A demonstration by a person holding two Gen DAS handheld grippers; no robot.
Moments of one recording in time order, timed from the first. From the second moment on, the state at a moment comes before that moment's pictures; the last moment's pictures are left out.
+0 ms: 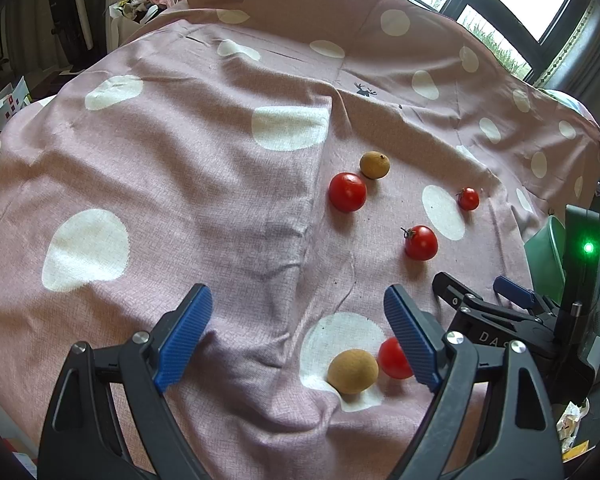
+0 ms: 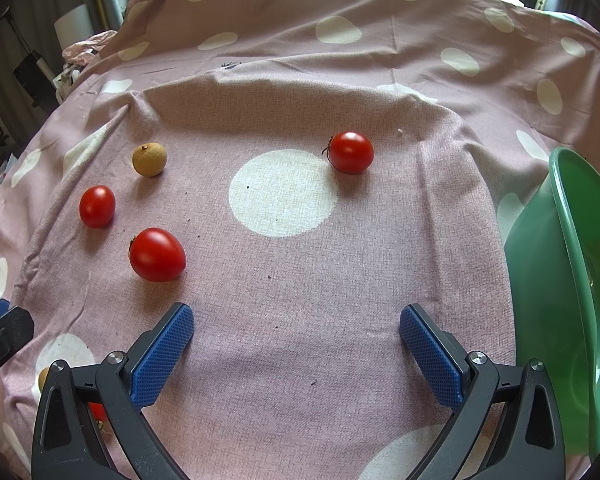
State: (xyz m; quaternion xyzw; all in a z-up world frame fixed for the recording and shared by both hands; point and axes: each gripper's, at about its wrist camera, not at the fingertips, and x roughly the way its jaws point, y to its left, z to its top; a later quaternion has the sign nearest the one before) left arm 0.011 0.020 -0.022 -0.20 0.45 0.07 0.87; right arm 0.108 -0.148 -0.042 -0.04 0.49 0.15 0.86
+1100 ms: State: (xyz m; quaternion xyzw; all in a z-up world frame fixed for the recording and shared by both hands) left arm 0.015 0.018 -0.023 -0.20 0.45 0.08 0.87; right arm 0.108 -0.148 -0.043 -0.04 0.49 0.15 0.86
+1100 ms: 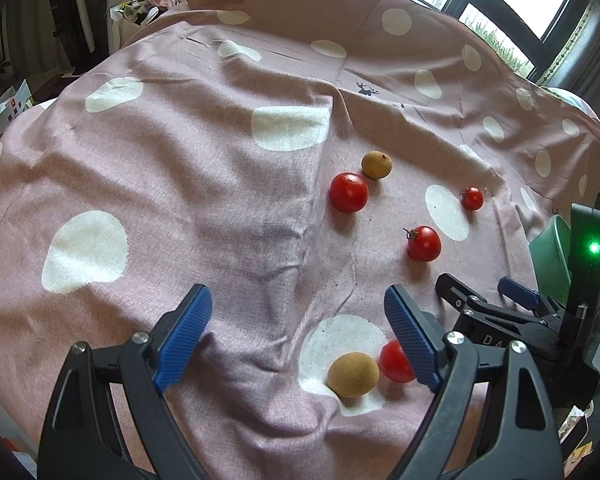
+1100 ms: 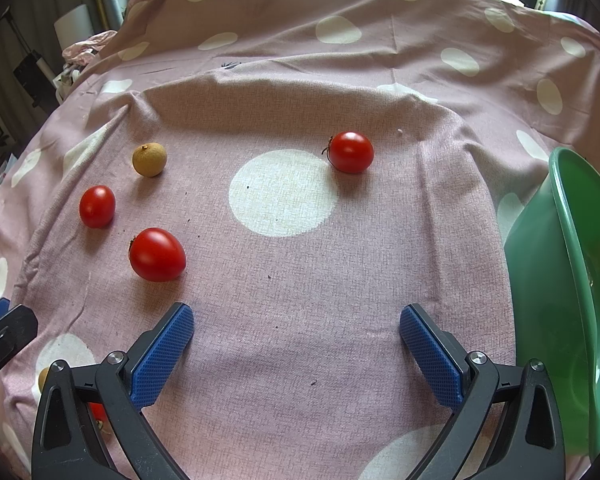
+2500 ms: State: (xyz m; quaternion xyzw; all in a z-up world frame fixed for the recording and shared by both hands) left arm 0.006 0.030 -0.003 -0.22 0.41 0.05 0.88; right arm 0.122 -0.132 -0.040 -0.06 0.51 0.19 0.84
